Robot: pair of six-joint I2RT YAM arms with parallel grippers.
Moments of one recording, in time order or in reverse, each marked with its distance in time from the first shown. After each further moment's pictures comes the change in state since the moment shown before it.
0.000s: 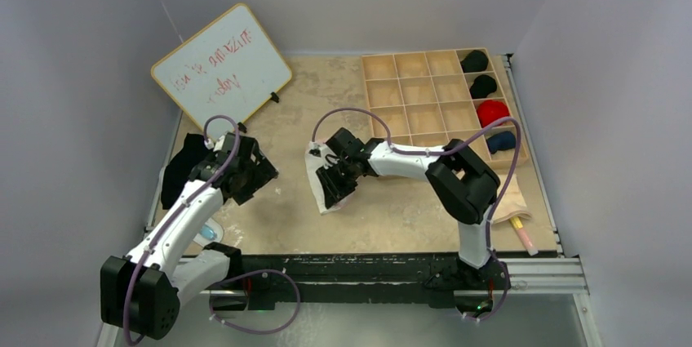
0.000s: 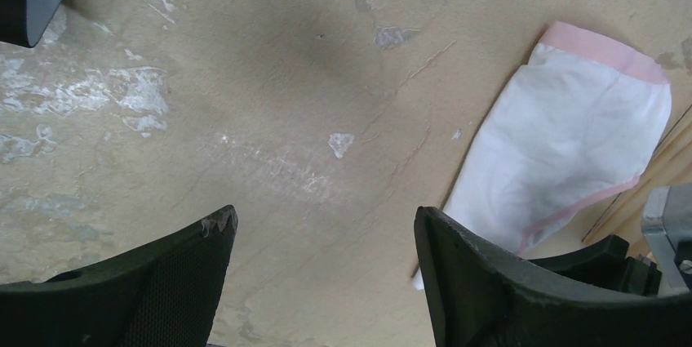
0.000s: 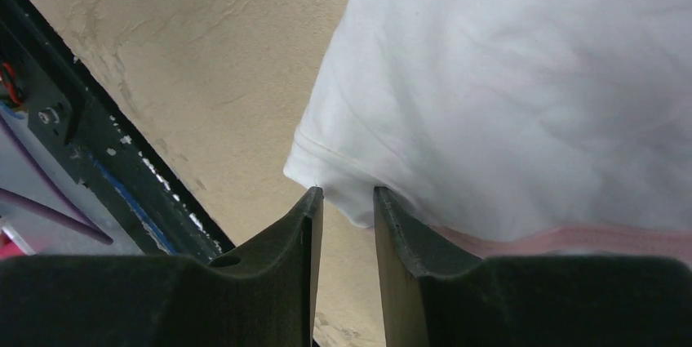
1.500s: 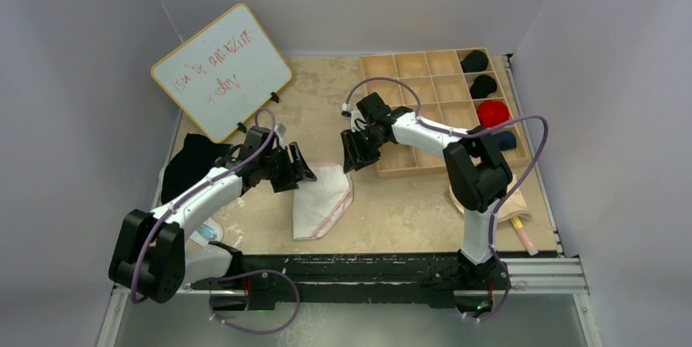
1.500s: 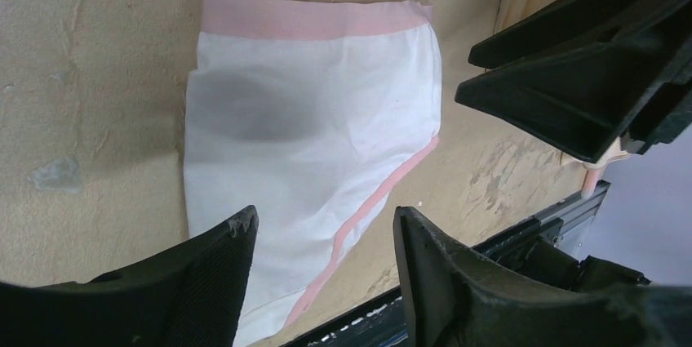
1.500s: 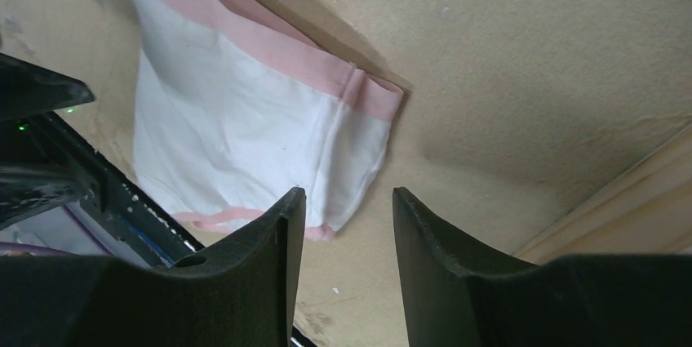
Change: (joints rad) left arm -0.105 0.217 -0.030 0.387 0.461 0.193; right arm -0.260 0.003 0.111 -0.143 0.014 0.014
